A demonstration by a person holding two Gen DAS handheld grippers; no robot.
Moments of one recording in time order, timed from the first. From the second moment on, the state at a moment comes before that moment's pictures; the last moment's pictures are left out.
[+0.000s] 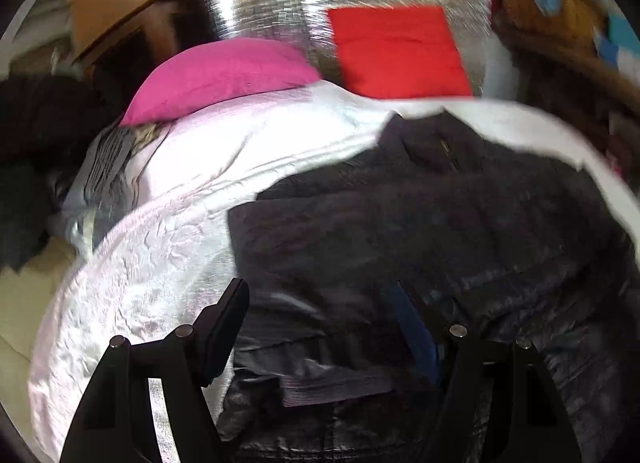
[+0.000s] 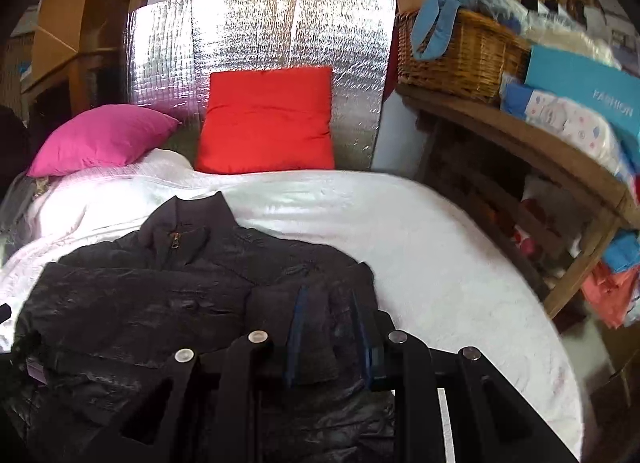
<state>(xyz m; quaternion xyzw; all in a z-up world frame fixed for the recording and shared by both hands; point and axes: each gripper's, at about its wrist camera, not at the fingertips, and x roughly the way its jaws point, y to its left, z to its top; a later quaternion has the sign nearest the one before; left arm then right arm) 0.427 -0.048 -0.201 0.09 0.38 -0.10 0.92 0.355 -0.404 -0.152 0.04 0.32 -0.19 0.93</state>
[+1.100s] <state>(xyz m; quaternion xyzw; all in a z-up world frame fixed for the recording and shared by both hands) 0.477 0.011 -0.259 -0.08 0.52 -0.12 0.84 0.380 -0.495 -0.261 0.30 0.43 -0.09 0.85</state>
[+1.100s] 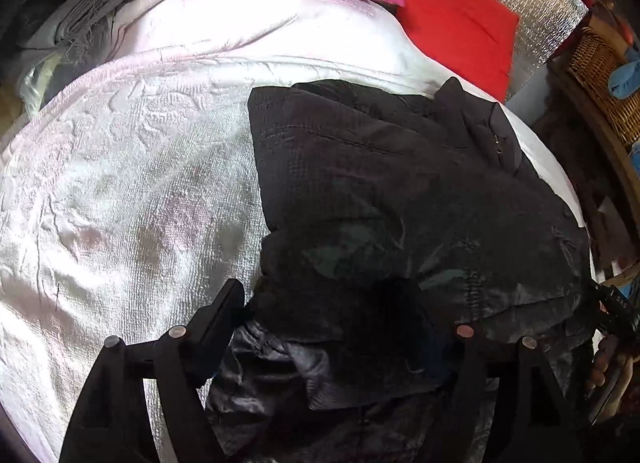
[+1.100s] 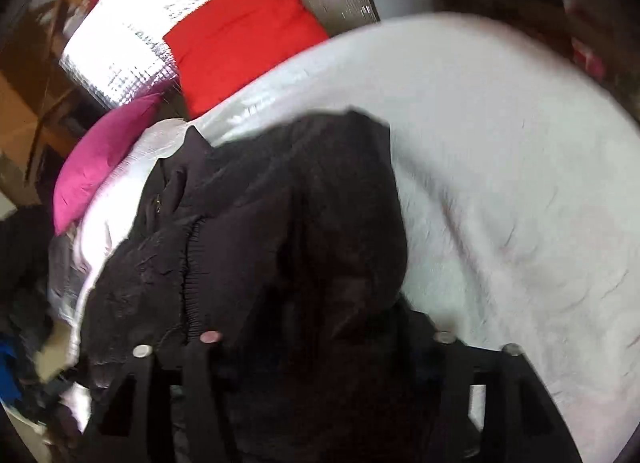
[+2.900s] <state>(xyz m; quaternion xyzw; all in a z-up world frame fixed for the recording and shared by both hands) 0.157 0.101 -0.313 -0.21 0.55 -0.15 0.80 0.073 -0.401 -0.285 0.23 0.52 -0.02 0.82</state>
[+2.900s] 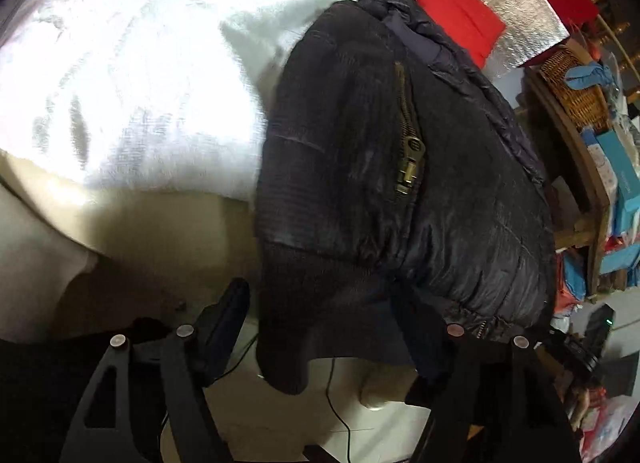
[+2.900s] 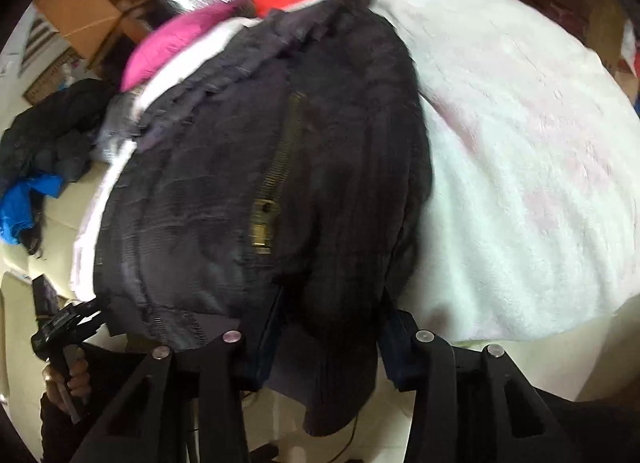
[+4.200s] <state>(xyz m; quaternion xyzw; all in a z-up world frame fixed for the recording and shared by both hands) 0.174 0.065 -0.251 -0.16 0.50 -0.29 0.80 0.074 -0.417 -0.207 0.22 0.43 0.10 0.87</state>
